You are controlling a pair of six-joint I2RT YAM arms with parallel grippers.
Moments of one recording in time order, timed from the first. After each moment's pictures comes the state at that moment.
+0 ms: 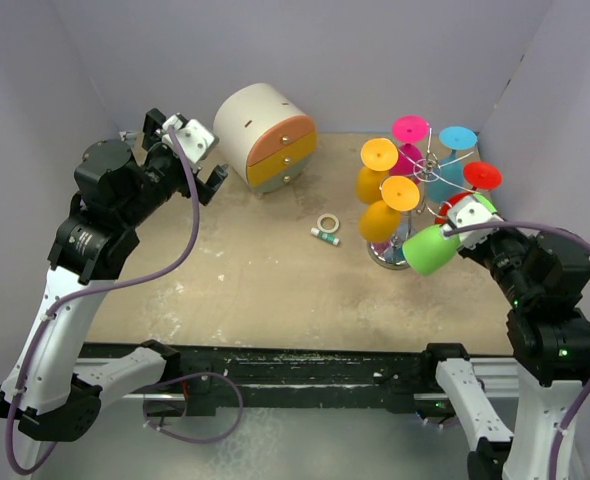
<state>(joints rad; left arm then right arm) -0.42 1.05 1.54 -0.56 0.11 0.44 -0.01 0.67 1.41 -1.03 -0.11 -0.92</state>
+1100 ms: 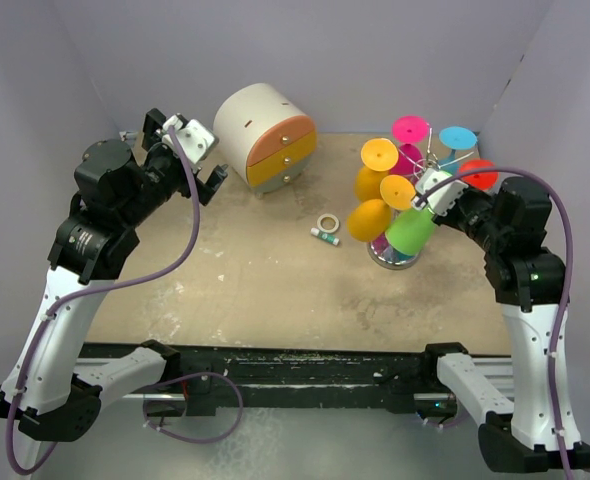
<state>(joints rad) -0.42 1.05 1.54 -0.56 0.11 0.45 0.05 0.87 1.33 -0.82 -0.19 -1.03</state>
